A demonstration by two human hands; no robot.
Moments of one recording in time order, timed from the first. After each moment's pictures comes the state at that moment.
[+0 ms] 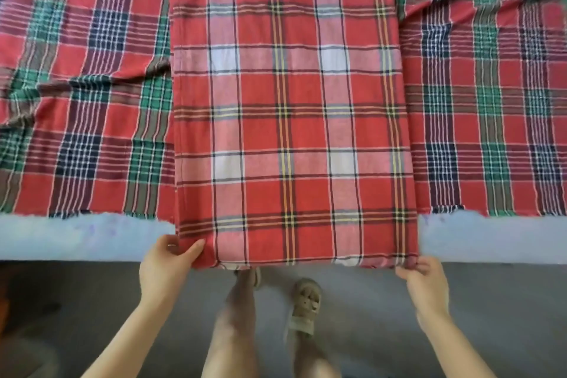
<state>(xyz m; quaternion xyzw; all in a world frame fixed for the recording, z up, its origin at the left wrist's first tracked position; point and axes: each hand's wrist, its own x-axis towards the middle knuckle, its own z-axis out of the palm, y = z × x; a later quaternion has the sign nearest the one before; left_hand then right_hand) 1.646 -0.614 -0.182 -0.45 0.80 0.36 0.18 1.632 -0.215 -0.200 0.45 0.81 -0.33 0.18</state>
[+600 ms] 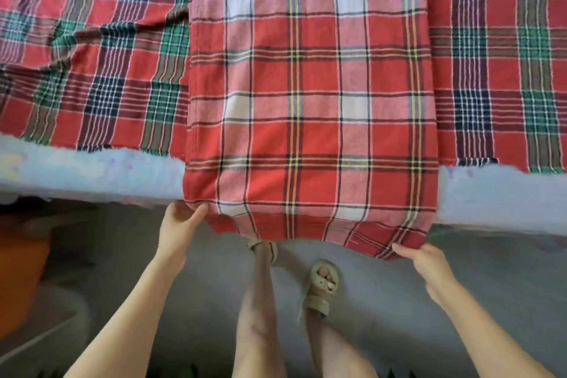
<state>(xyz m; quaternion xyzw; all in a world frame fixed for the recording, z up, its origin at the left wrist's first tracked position) 1.715 -0.607 -0.226 -0.47 0.70 0.52 0.09 1.678 -0.190 -0.252 0.43 0.69 -0.49 0.30</state>
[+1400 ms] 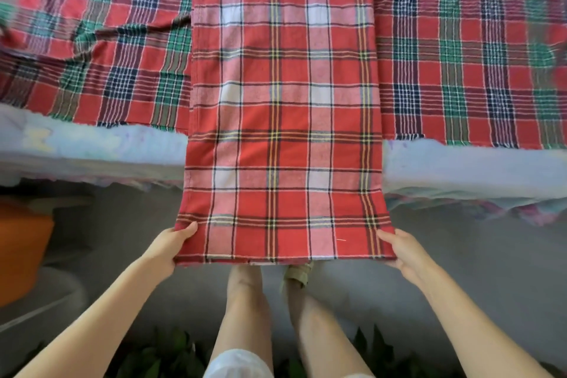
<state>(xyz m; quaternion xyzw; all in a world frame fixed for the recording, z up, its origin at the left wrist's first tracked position) 1.792 -0.579 -0.129 -0.59 0.54 0.54 0.27 1.730 -0.176 -0.139 0.42 0.66 -0.51 0.37</state>
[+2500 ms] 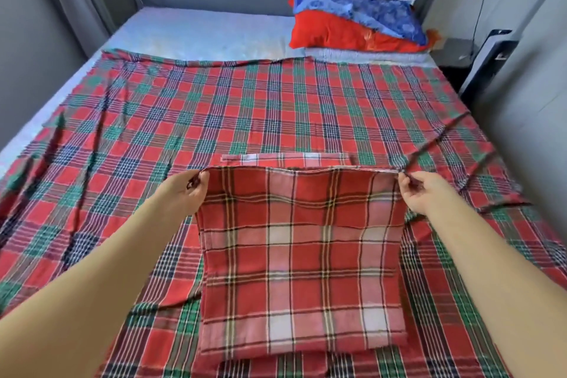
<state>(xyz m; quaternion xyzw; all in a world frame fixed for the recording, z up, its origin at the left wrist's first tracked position) 1.205 -0.714 0.058 -0.47 0.24 0.85 0.01 1.148 -0.313 0.063 0.39 0.41 -0.82 0.06</state>
